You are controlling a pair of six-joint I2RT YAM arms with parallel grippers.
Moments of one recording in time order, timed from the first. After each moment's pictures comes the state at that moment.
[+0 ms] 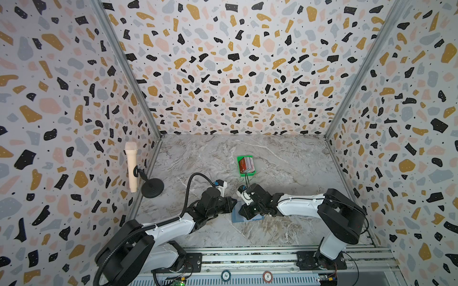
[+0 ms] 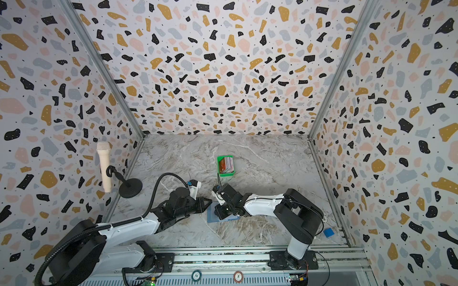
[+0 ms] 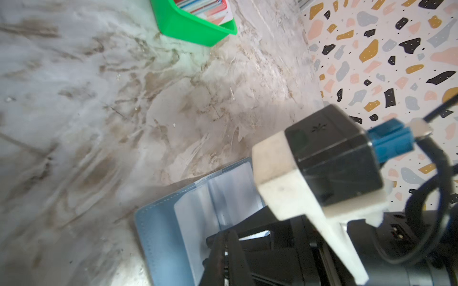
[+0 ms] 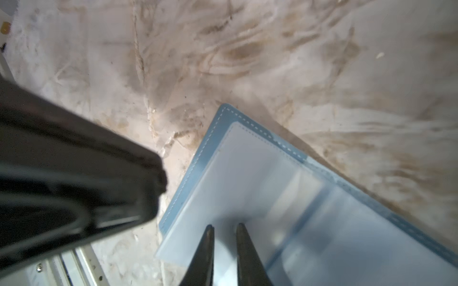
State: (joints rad) left arm -0.68 1.25 0.38 0.28 0.26 -0.77; right arm 0.95 1.71 0.84 -0.07 -0.28 0.39
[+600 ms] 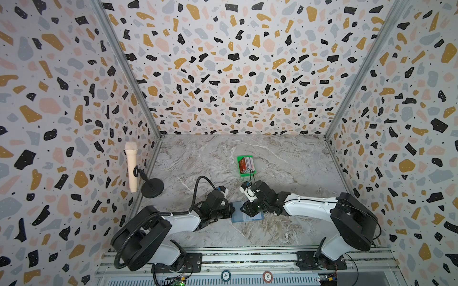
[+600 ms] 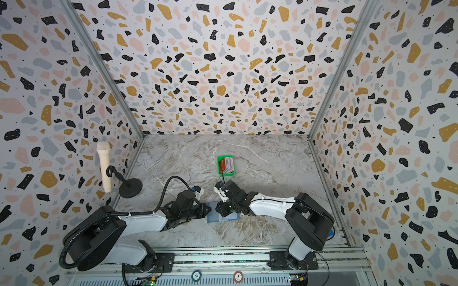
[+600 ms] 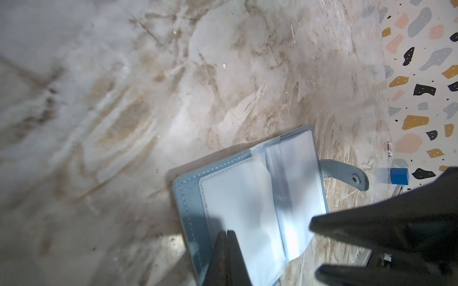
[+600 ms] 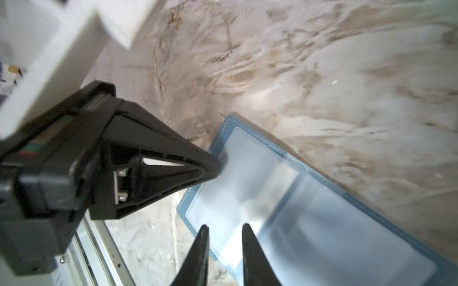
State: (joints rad) left arm -0.69 1.40 0.37 0.26 0.26 -0.73; right arm 0.89 1.57 0.81 -0.12 -0.25 0.39
